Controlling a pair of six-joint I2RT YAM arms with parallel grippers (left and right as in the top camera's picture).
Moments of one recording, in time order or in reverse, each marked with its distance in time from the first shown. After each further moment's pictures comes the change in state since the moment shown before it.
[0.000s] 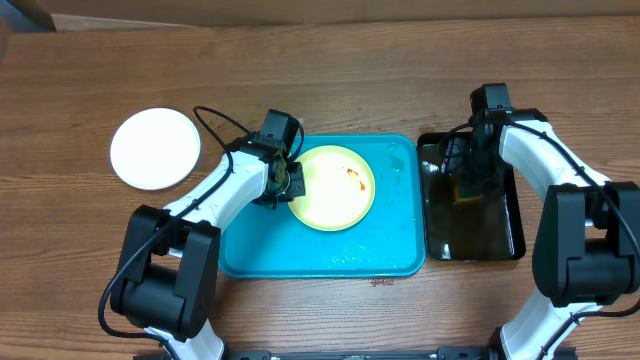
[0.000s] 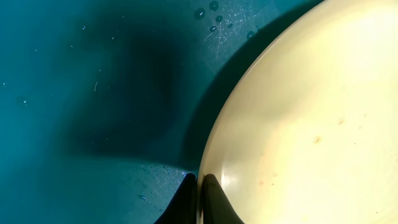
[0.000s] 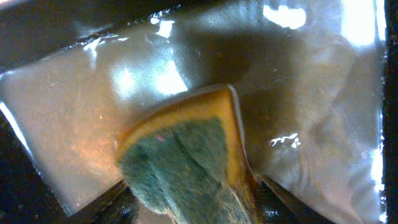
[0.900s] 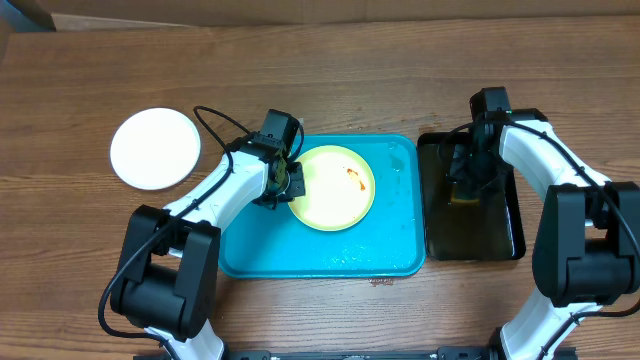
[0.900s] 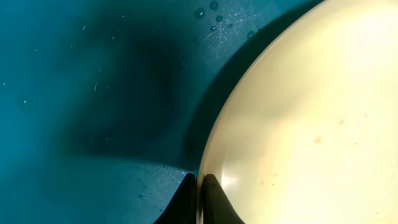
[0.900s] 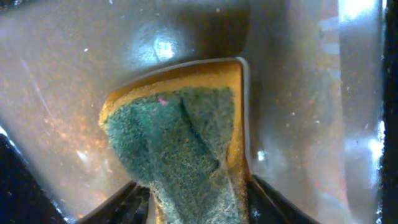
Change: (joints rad) left arm 0.000 0.000 0.000 0.000 0.000 0.000; right arm 0.000 0.000 0.000 -0.072 0.001 -0.007
